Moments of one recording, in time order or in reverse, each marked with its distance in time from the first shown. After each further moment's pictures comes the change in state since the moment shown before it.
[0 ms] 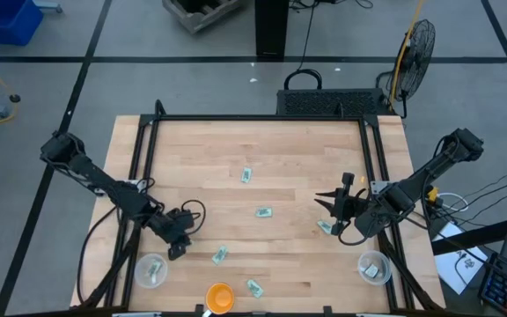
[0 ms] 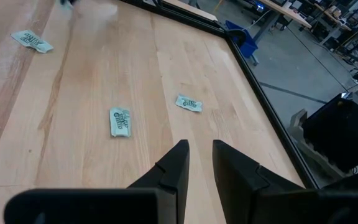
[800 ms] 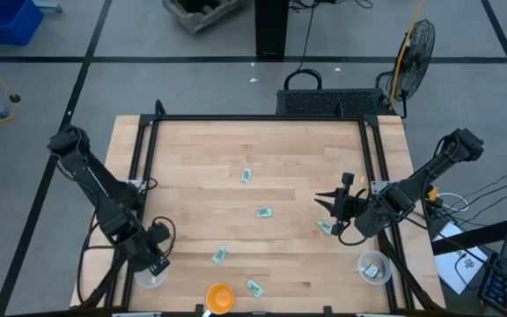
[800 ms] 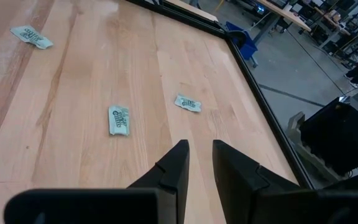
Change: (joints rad) left arm -0.369 0.010 0.222 -0.414 0.059 -0.812; right arm 0.000 0.000 0.000 0.000 0.000 -0.024
